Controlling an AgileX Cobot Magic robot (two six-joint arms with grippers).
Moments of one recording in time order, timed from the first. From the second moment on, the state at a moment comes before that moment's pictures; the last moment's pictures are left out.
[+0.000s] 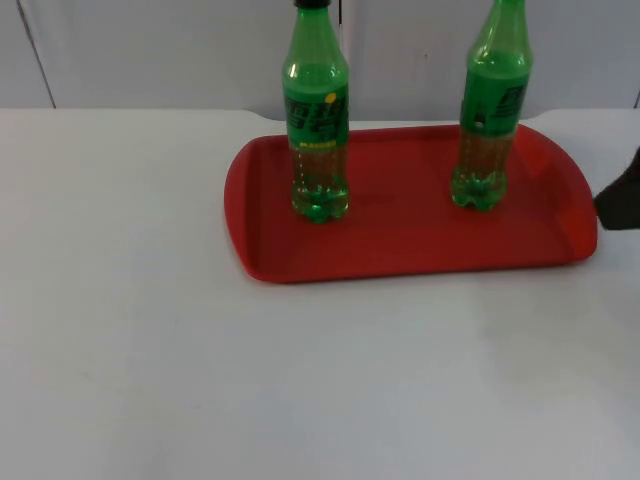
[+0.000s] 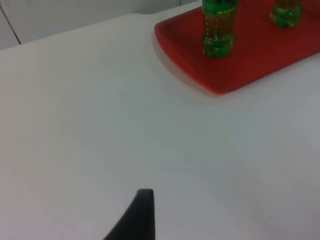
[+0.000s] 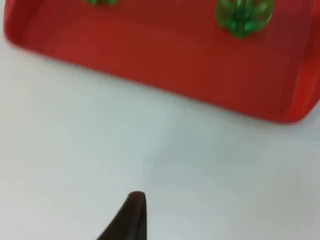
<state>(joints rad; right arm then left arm) 0.37 1.31 -0.74 0.12 0.40 -0.18 -0.36 0.00 -0.50 0.01 1.08 0.05</state>
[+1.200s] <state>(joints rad) 0.37 0.58 -0.84 0.12 0.74 -0.18 -0.36 0.00 -0.50 0.01 1.08 0.05</state>
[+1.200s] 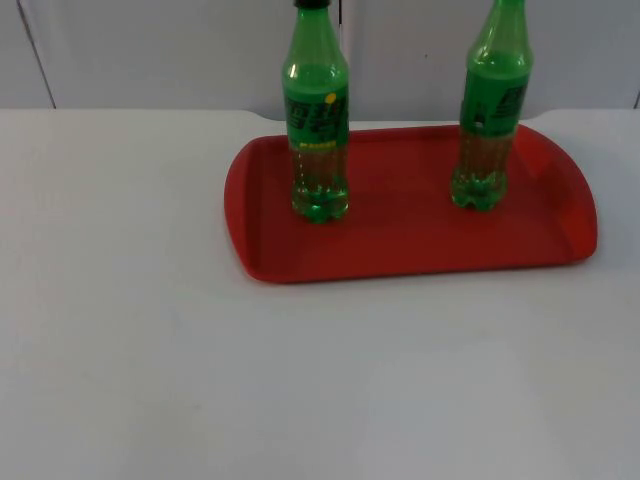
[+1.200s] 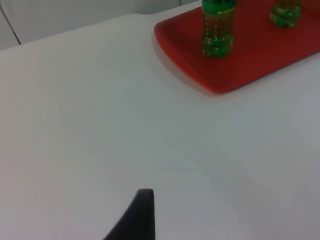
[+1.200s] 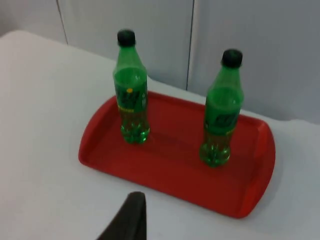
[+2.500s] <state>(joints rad) 0.37 0.01 -0.64 0.08 1.05 -0.17 -0.36 0.00 -0.50 0.01 1.08 0.05</state>
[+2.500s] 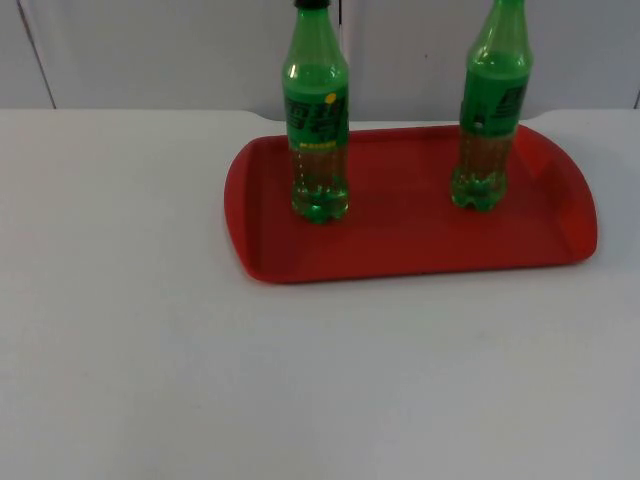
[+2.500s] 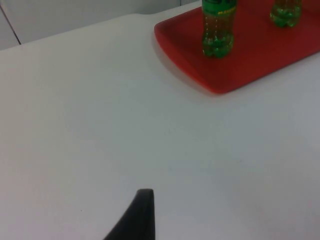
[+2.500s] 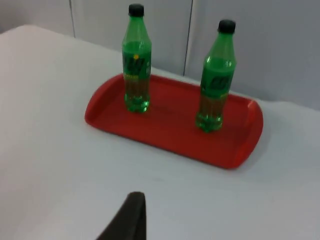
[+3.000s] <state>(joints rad) 0.37 0.00 -0.52 0.05 1.08 -0.13 -0.36 0.00 -0.50 0.01 1.08 0.05</state>
